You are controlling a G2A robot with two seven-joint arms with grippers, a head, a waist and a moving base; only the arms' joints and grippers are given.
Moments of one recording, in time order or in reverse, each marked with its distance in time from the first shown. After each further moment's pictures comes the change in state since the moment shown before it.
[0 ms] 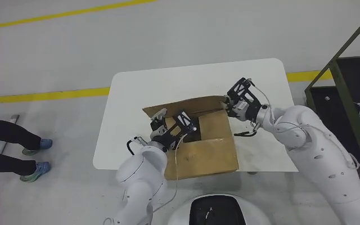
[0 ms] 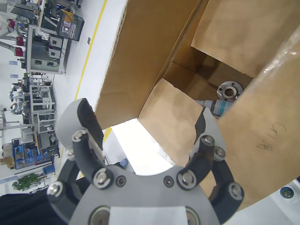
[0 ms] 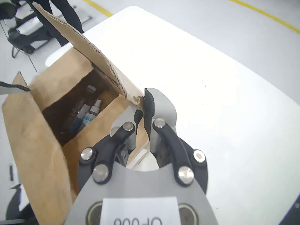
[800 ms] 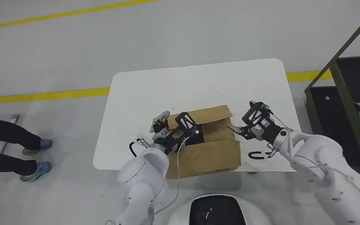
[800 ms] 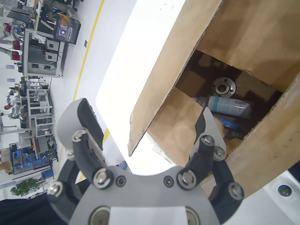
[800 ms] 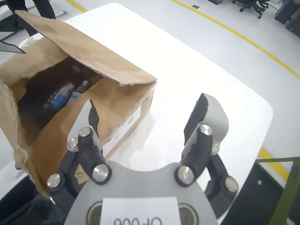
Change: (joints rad) left arm 0.019 -0.006 0.006 0.001 0.002 -0.015 0.016; right arm -0.327 0.045 0.136 -0.297 -0.360 -0.022 -0.137
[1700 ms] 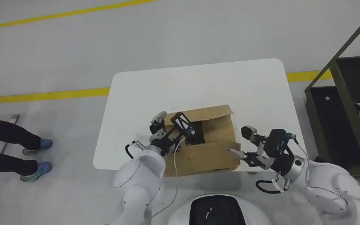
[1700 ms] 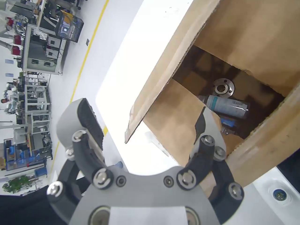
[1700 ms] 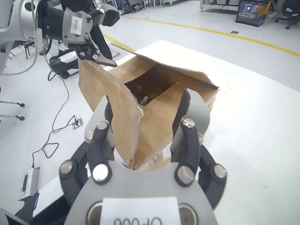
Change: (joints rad) left arm 0.032 -0.008 -0.028 -0.042 -0.001 -0.007 0.011; right arm -0.336 0.003 0.149 -0.147 0.275 -0.210 -0.236
